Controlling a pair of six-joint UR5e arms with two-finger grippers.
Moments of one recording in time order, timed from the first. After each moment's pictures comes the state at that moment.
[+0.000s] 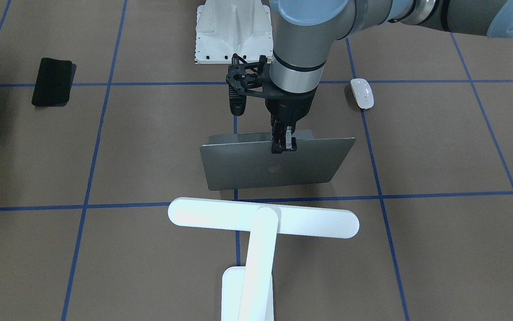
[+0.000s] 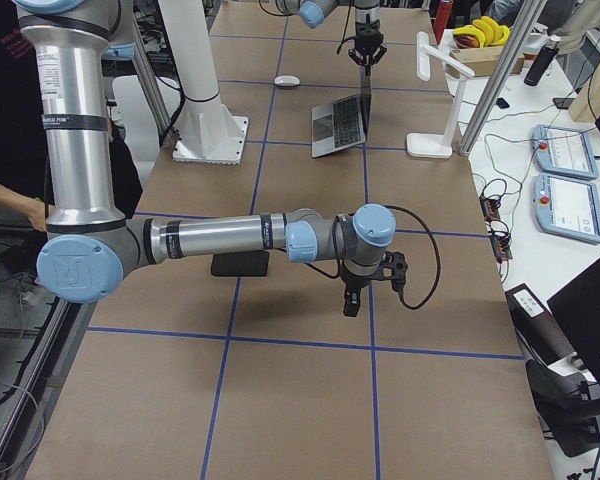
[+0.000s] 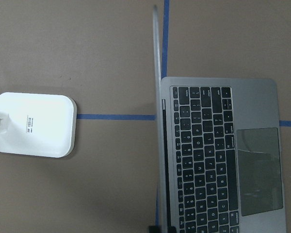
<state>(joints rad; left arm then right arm) -0.81 -2.53 -1.63 -1.35 -2.01 0.53 1.41 -1.53 1.63 -1.57 2.35 0.24</state>
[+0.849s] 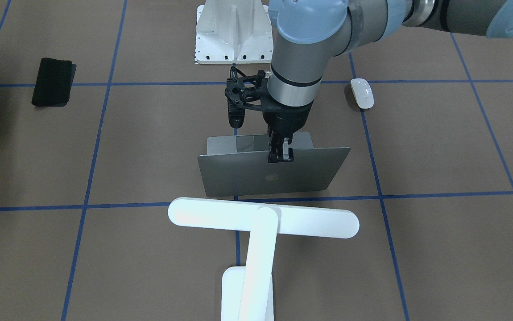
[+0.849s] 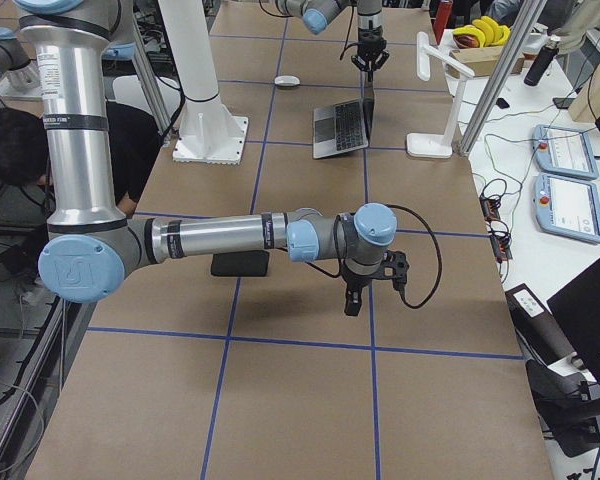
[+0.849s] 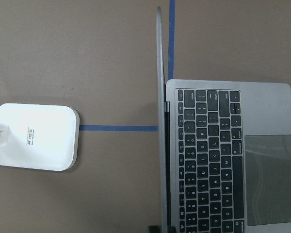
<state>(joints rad) -0.80 -2.52 -1.57 -1.42 -2.01 0.49 1.41 -1.52 1.63 -1.57 2.35 0.24</state>
